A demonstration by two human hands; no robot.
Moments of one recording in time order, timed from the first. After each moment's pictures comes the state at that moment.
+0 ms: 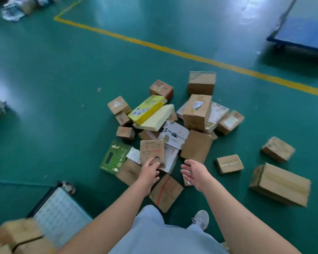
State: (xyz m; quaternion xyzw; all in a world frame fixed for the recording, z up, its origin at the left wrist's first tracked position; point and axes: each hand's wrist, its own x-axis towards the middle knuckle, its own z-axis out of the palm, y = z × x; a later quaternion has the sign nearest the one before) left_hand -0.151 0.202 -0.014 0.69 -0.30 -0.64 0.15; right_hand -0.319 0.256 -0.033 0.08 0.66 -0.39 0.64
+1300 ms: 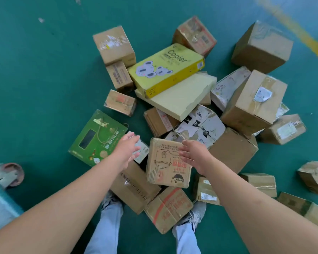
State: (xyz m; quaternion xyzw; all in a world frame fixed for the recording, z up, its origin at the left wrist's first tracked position) left_hand 0.032 -0.211 -0.413 0.71 -0.16 -0.67 0.13; right_hand -0.196 -0.168 -0.389 -0.03 0.76 -0.18 0.62
